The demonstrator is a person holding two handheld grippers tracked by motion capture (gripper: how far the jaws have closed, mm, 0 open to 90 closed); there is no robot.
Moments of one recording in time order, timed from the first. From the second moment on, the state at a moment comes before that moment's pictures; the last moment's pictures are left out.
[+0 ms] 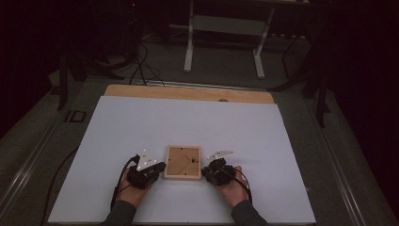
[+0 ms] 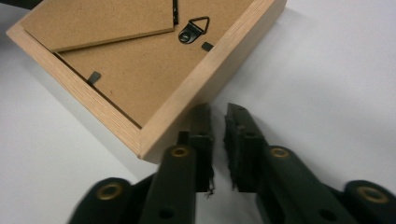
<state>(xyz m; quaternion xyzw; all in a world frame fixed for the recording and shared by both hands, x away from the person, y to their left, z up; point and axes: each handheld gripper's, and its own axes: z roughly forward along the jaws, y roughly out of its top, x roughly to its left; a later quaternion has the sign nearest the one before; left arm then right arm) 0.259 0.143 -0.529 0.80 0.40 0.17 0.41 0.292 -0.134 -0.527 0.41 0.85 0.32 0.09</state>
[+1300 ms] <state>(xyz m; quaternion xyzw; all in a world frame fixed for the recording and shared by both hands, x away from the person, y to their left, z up) 0.265 0.123 -0.466 0.83 0.36 0.15 0.40 0.289 -0.181 -0.492 0.38 0.84 0.35 0.14</state>
